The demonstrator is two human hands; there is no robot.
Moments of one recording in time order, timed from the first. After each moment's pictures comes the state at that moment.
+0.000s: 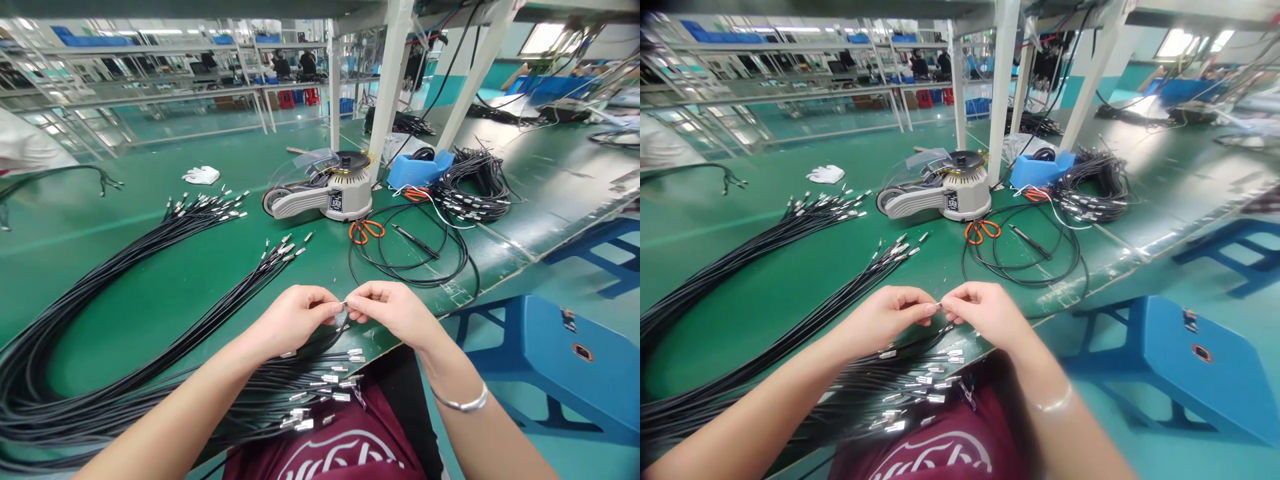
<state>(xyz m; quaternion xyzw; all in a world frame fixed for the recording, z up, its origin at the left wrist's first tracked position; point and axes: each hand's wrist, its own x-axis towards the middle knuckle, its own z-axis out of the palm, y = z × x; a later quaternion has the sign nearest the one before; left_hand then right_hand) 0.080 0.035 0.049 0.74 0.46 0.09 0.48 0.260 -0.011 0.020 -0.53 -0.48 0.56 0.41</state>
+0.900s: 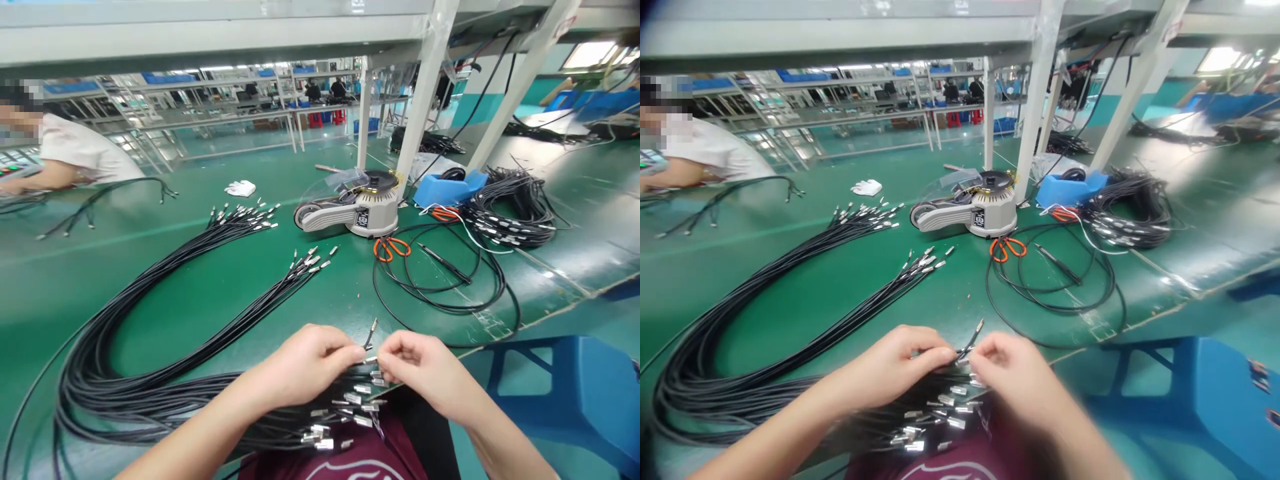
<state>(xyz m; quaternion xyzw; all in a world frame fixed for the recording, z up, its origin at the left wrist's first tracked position) 0.055 0.008 0.051 0.82 0.41 0.07 0.39 0.259 -0.048 0.005 -0.54 -0.52 0.57 0.32</state>
